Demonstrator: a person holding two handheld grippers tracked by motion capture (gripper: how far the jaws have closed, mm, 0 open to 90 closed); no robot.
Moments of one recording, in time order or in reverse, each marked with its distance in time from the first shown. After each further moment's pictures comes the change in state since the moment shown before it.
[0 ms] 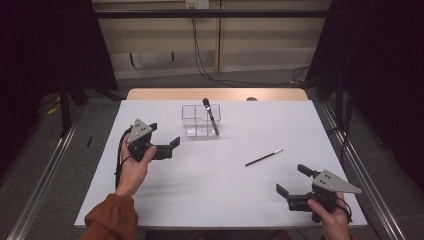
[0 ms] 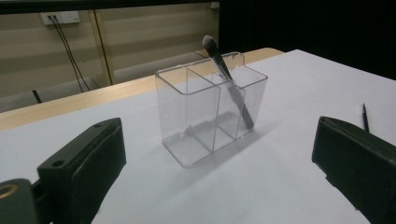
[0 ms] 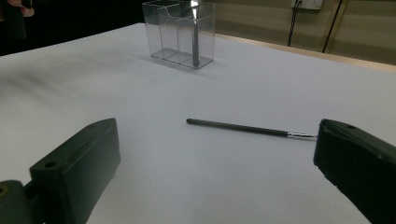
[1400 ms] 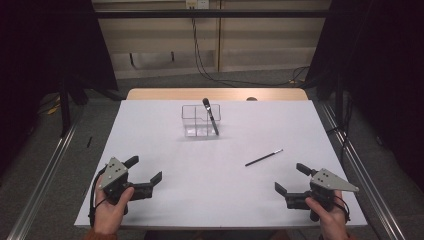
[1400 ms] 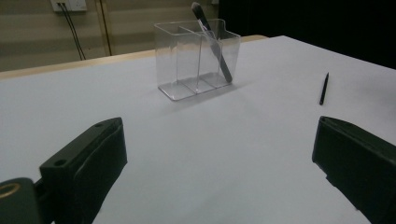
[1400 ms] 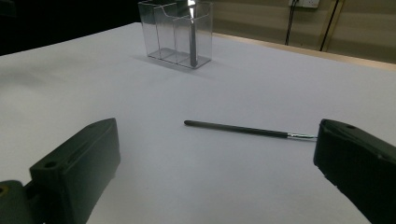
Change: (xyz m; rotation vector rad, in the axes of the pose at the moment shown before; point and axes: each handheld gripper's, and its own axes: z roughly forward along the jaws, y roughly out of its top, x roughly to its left) left arm -0.027 -0.054 -0.090 0.004 0.016 -0.030; right arm 0.001 0.001 0.005 0.002 -0.011 0.007
